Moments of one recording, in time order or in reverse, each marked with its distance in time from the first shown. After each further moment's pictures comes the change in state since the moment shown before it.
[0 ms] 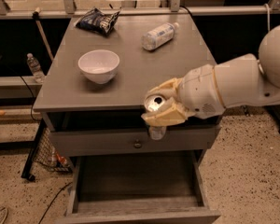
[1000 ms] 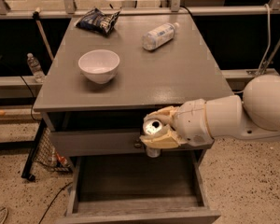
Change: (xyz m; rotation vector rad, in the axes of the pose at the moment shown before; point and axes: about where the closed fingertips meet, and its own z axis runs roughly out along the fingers) arm 0.057 0.017 0.041 0.036 -0.034 0.040
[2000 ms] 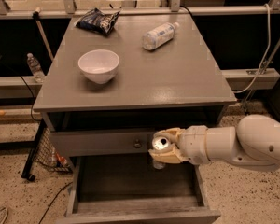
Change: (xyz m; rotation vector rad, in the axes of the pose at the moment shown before) arm 0.094 -0.011 0.030 0.085 -0.019 0.099
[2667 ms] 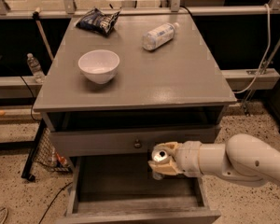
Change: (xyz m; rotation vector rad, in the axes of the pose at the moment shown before) arm 0.062 0.004 0.034 0.023 0.022 0.075
